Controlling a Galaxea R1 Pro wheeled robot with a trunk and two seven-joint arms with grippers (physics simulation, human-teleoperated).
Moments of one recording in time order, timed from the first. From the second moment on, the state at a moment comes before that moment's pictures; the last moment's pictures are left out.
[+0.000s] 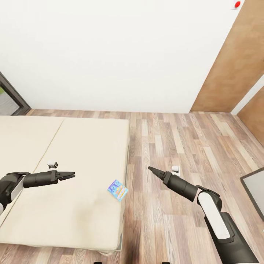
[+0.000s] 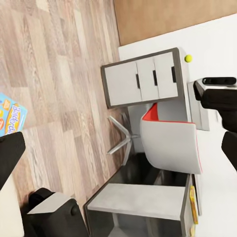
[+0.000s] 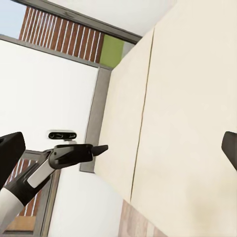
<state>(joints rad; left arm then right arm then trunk) -0.91 0.53 -0.13 -0.49 0.29 0.66 -1.52 -0.40 -0.10 0.03 -1.48 -0.93 0.79 0.50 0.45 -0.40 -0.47</state>
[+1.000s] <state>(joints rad) -0.91 0.52 -0.13 -0.49 0.29 0.66 -1.51 -0.40 -0.09 0.03 -1.47 -0.93 0.78 0.50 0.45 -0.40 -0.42</state>
